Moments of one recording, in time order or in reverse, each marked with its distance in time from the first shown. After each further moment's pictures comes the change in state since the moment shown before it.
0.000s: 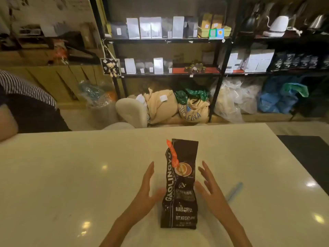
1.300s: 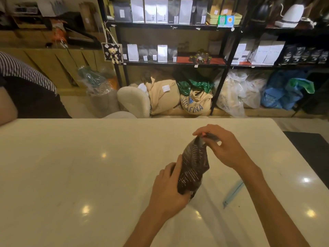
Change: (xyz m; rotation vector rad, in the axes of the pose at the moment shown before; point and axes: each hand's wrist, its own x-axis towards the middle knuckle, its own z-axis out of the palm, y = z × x) left_hand 0.003 0.040 0.042 0.563 0.136 0.179; right_hand 0.070 -0.131 -0.040 -0.428 -0.106 -0.539
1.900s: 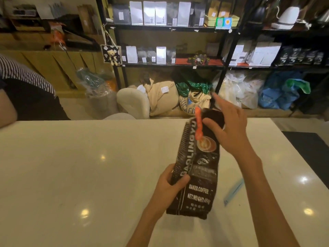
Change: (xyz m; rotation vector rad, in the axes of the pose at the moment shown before) left_hand 0.001 -0.004 -0.012 -1.057 -0.108 -0.319; right_hand 0.021 -0.008 -0.007 -0.316 0.324 0.160
